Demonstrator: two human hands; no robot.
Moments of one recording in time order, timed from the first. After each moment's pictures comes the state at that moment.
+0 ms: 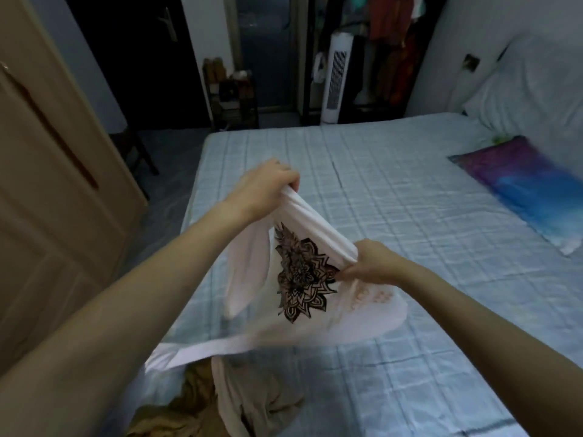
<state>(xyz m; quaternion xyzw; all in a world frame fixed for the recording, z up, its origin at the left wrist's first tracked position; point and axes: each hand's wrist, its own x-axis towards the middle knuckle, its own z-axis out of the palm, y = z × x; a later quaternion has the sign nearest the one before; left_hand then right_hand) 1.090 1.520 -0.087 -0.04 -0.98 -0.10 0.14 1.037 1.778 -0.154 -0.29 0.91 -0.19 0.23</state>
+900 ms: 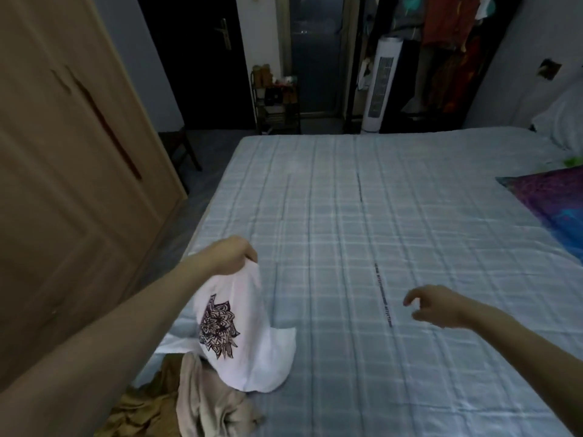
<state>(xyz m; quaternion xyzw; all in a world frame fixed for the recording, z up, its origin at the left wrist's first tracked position) 1.091 1.551 -0.174 0.13 -0.97 -0.11 -0.14 0.870 1.942 -0.214 -0.37 0.88 0.02 0.30</state>
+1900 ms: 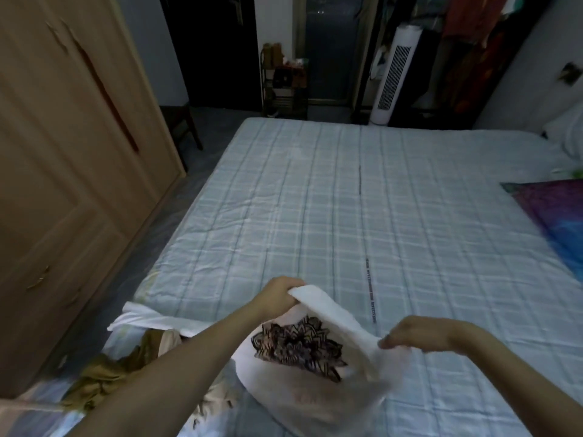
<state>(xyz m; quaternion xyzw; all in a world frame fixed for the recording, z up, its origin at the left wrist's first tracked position) 1.068 1.691 -0.289 0.21 -0.87 -0.45 -0.03 0.905 1.952 -0.205 -0.30 0.80 -0.04 0.52</state>
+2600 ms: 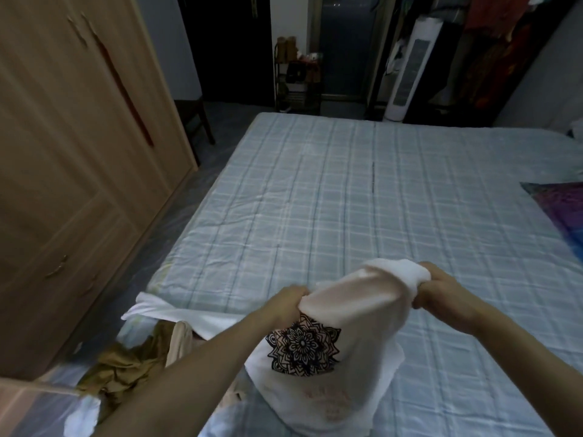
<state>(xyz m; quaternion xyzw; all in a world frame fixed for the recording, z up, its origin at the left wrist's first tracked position) 1.073 1.689 -0.329 0.22 -0.90 -0.35 -0.14 0.902 1.922 -0.165 -0.34 0.69 -0.47 0.43</state>
